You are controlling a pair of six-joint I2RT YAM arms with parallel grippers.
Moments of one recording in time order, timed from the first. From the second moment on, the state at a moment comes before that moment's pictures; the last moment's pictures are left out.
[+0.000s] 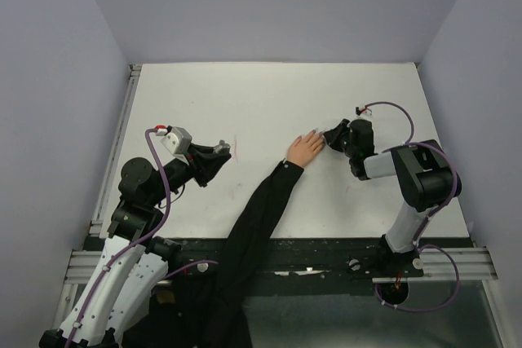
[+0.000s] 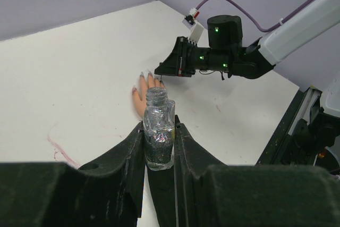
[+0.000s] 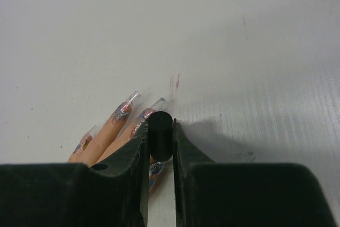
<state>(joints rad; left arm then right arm) -0.34 0.52 0.62 -0.04 0.53 -0.26 0.23 1.80 0.64 0.75 0.01 0.56</state>
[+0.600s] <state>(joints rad) -0.34 0.52 0.62 -0.04 0.53 -0.26 0.24 1.80 0.64 0.74 0.05 0.56</state>
